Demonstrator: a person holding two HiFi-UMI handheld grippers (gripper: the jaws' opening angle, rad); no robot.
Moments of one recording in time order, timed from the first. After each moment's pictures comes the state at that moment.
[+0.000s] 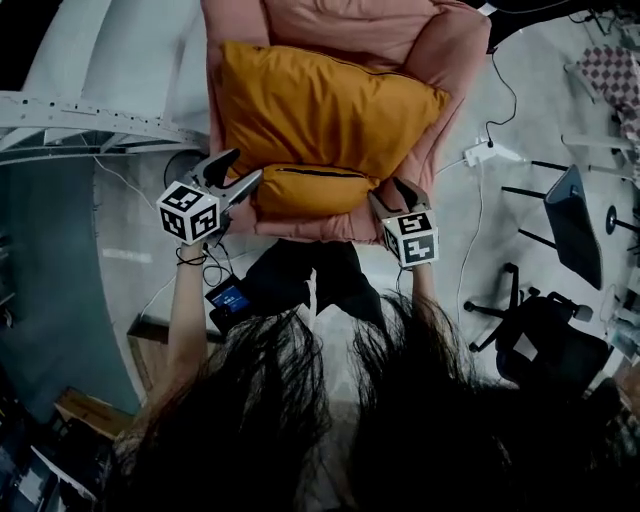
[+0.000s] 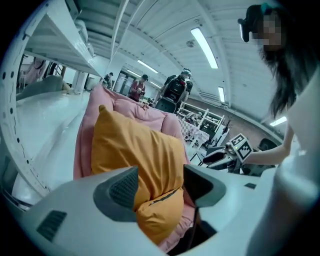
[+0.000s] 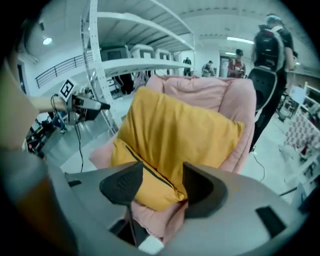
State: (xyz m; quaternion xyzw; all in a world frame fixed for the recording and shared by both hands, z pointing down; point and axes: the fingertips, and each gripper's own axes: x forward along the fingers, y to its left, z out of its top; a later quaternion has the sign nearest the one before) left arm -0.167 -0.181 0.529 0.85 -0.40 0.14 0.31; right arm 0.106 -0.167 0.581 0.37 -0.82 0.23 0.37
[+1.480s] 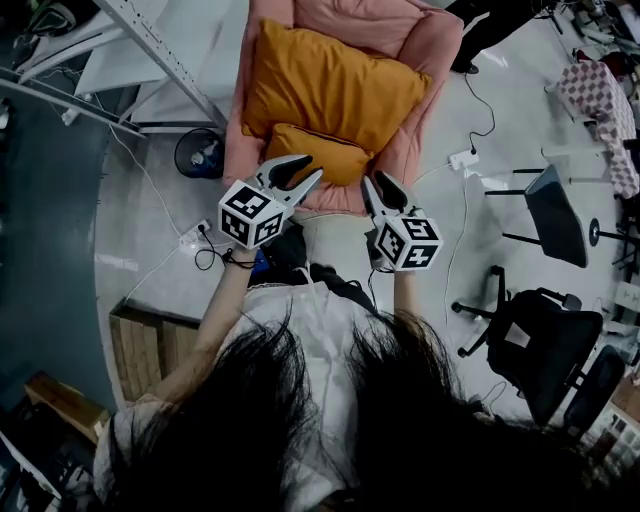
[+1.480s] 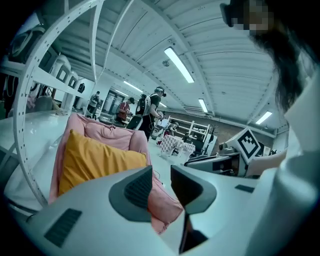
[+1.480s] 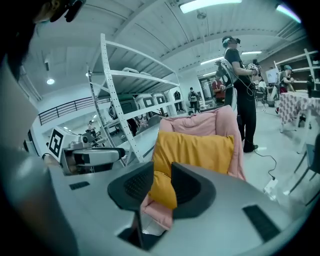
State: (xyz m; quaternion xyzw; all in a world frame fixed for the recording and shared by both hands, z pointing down) left arm -0.038 -0.026 0.411 0.90 -0.38 0.06 0.23; right arm 0.076 -0.036 0.425 0.43 -0.85 0.25 0.14
